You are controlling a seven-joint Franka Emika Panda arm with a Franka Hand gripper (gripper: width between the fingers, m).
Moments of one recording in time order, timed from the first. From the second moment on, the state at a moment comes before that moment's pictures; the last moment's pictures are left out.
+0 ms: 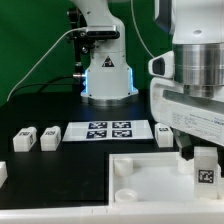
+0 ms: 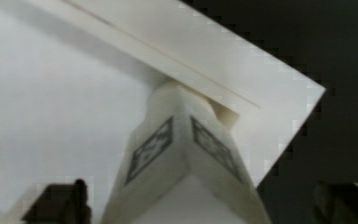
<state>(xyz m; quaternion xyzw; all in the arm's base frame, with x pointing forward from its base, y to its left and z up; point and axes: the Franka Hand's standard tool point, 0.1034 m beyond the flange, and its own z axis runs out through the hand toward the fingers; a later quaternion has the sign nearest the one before) 0.635 0.117 0.072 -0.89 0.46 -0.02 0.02</state>
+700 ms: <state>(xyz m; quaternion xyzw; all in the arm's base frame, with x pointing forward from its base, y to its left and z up) 0.638 0.107 0.073 -0.99 0.09 -0.04 -0.02</state>
